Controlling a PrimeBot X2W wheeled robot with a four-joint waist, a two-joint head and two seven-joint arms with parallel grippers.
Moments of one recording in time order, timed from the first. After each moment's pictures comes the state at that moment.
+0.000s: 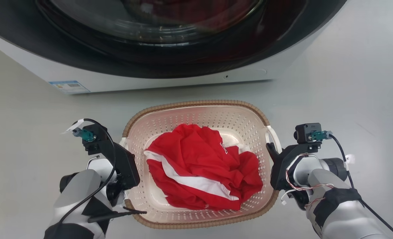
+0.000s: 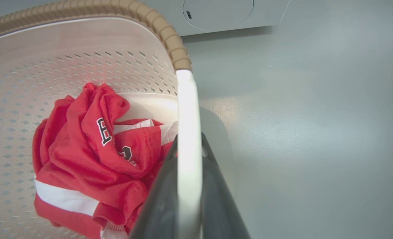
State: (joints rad) left arm -0.82 0.01 -0.19 1.28 -0.57 -0.13 0.23; right arm -0.80 -0.04 0.47 1.18 0.51 0.13 0.03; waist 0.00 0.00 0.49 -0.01
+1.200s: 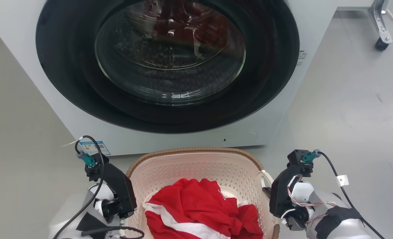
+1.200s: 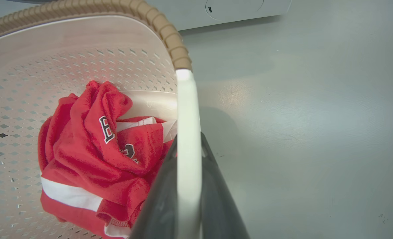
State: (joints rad) left arm -0.76 0.02 -0.20 1.31 -0.67 -0.12 0.54; right arm -0.71 -0.05 0.58 1.16 0.74 0.13 0.37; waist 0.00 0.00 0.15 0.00
